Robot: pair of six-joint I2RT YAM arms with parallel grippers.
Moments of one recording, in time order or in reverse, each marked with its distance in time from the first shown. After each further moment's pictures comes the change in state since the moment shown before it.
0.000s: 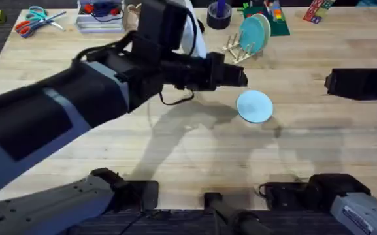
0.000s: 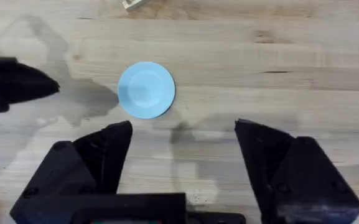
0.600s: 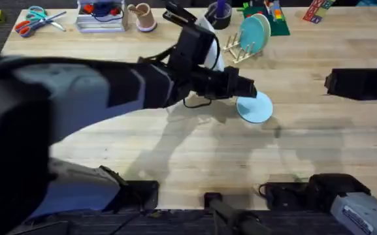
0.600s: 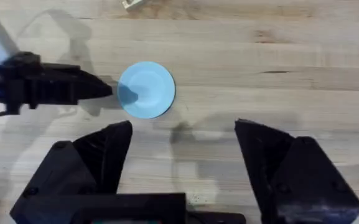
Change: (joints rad) left arm -0.079 0.308 -0.009 0.287 0.025 -0.113; right arm 0.000 0.000 0.000 0.000 0.000 0.000
